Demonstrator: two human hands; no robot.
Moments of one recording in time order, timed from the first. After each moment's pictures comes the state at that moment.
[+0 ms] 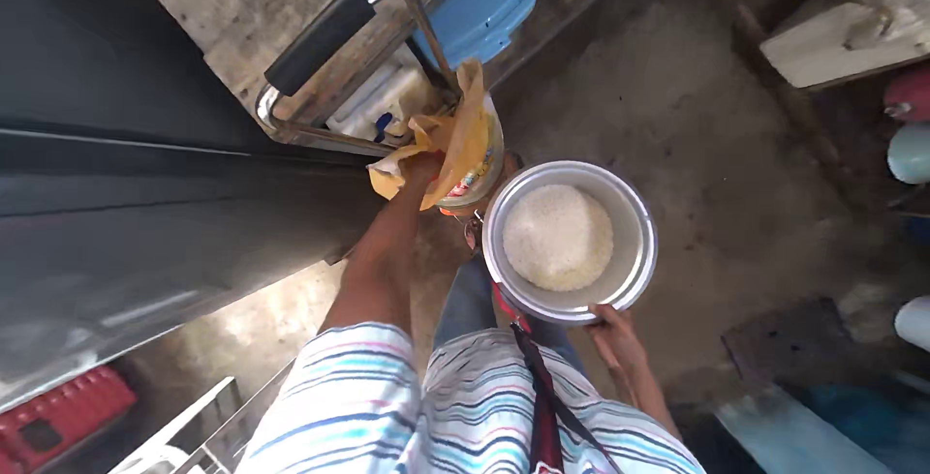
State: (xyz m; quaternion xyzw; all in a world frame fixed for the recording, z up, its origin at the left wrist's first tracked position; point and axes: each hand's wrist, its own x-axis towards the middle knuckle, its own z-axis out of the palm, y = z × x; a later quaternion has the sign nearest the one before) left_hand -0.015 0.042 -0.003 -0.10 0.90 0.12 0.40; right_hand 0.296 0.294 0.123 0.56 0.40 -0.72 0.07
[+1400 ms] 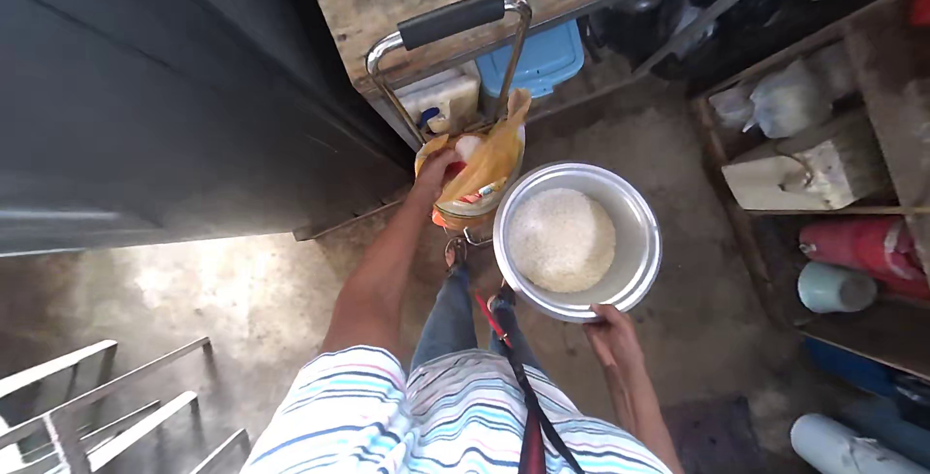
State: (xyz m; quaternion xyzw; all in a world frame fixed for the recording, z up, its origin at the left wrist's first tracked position) left_hand 0.032 0.001 0.002 -0.25 0.60 0.73 0.19; right_hand 0.266 0.303 0.138 0.46 0.47 -0.75 0.07
